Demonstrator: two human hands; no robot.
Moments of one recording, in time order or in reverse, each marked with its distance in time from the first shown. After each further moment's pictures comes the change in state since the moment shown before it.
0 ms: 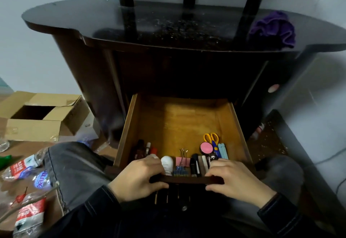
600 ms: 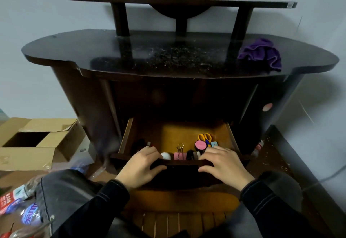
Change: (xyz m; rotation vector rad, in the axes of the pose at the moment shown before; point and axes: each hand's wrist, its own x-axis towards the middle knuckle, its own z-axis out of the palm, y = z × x) left_hand 0.071 -0.070 -0.004 0.103 0.257 -0.006; right_hand 0.080 0.045 -0.017 -0.239 0.387 0.044
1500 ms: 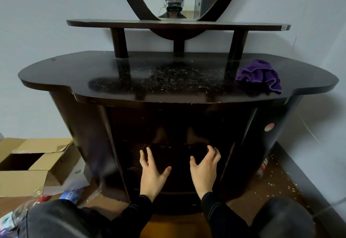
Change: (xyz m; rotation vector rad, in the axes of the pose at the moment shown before) left_hand 0.060 -0.027 0.084 -0.344 0.268 -0.749; right_hand 0.092 -0.020 0.076 0.591 0.499 0.838
